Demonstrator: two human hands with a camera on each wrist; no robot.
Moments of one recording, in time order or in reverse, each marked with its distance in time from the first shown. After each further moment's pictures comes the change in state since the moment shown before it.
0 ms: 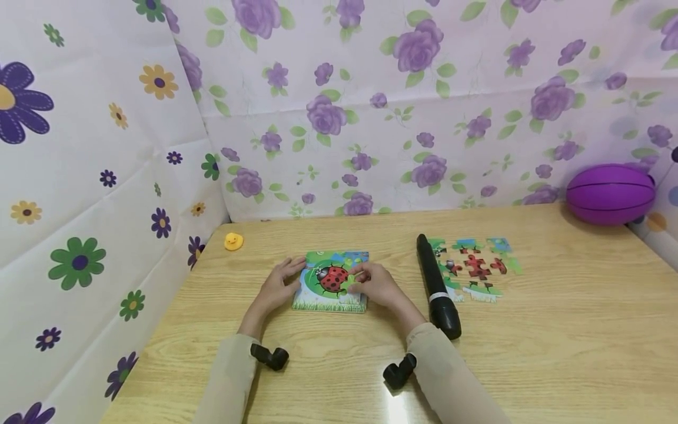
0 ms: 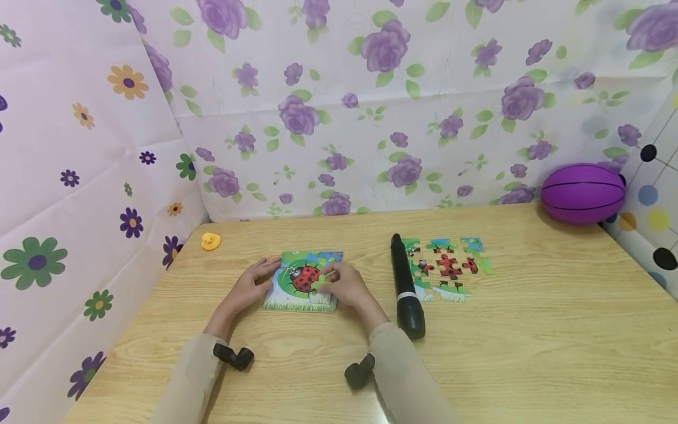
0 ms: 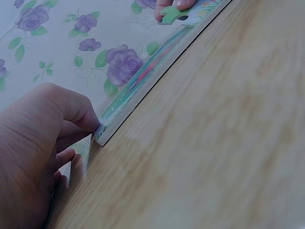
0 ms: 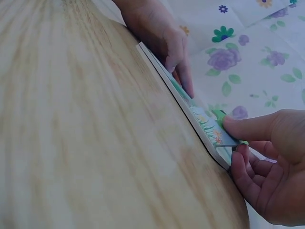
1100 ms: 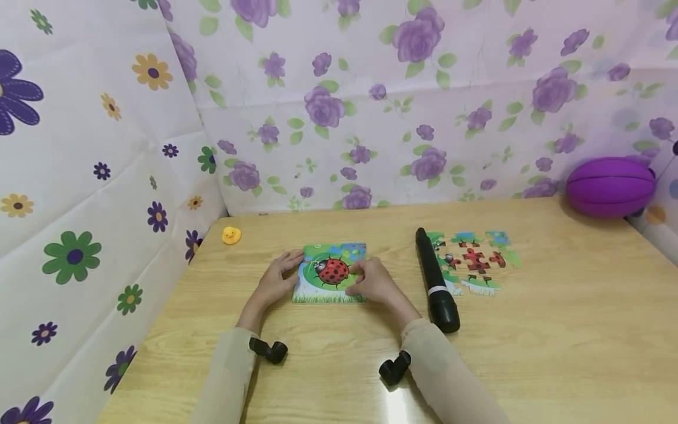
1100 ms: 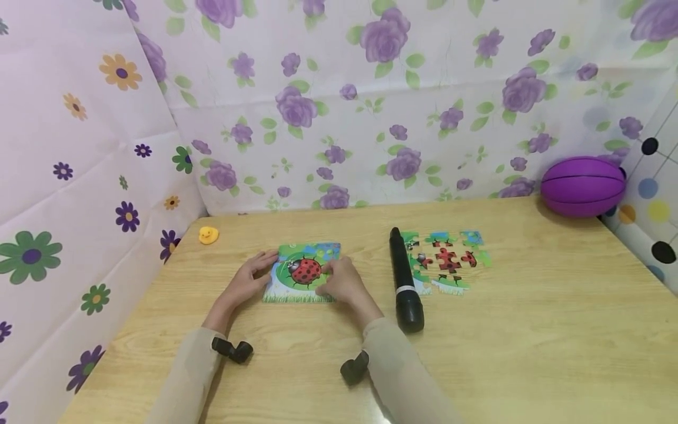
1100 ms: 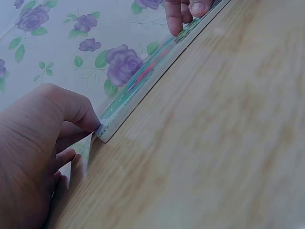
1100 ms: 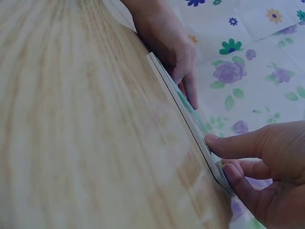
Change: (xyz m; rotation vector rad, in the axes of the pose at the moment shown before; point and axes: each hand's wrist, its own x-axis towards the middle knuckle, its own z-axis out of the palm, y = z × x) left_hand 0.002 0.000 -0.001 0.002 -0.019 -0.020; right_hand -0.007 -0.013 0.004 -0.182 -0.010 0.071
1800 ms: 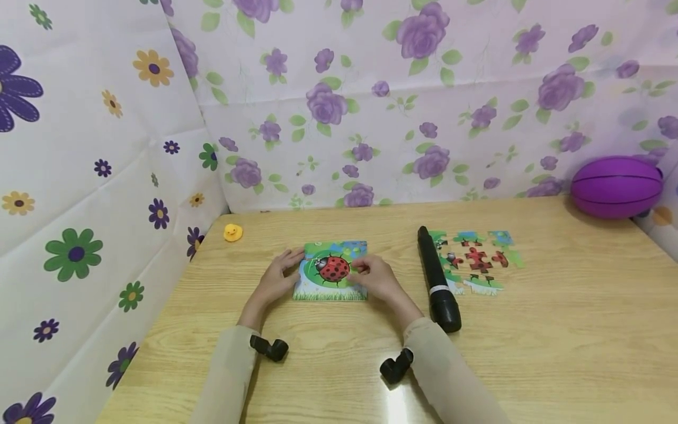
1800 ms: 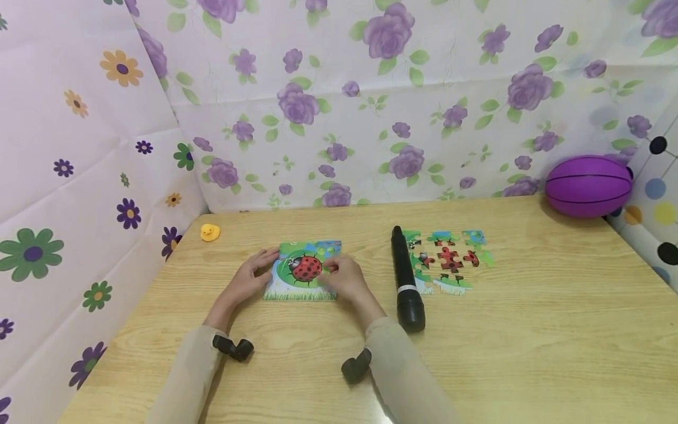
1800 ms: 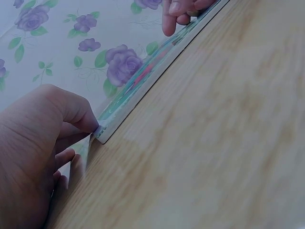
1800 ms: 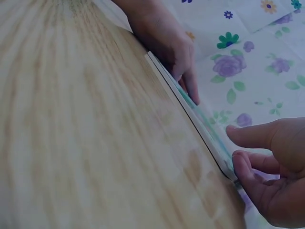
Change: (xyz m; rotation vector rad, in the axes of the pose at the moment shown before) left_hand -0.001 0.001 0.000 -0.001 0.002 -0.038; right_hand 0.006 0.011 0.004 0.133 0.068 -0.009
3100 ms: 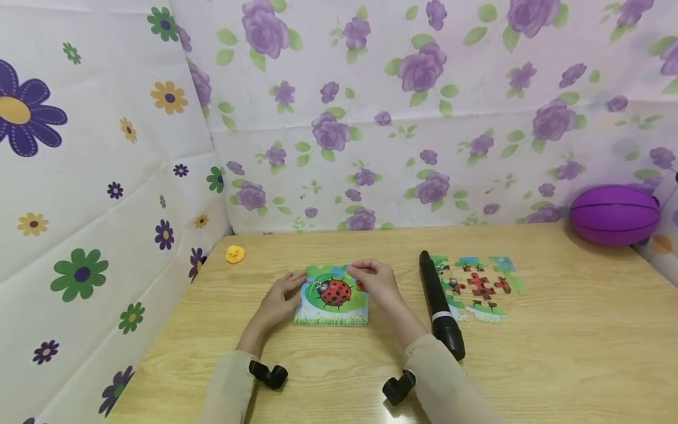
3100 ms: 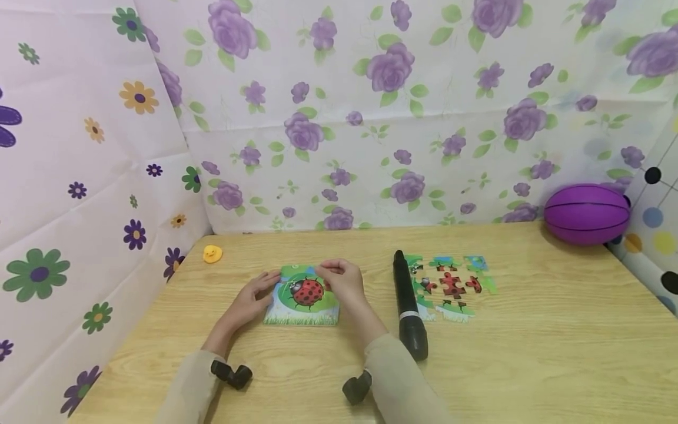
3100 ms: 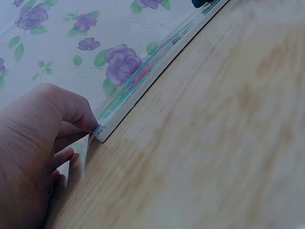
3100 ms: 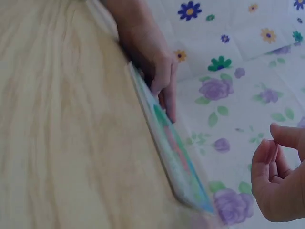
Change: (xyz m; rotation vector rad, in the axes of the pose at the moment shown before) left_hand -0.004 -0.004 0.003 -0.017 0.025 0.045; right_hand 0.000 -0.047 -0.010 0.460 0.151 0.136
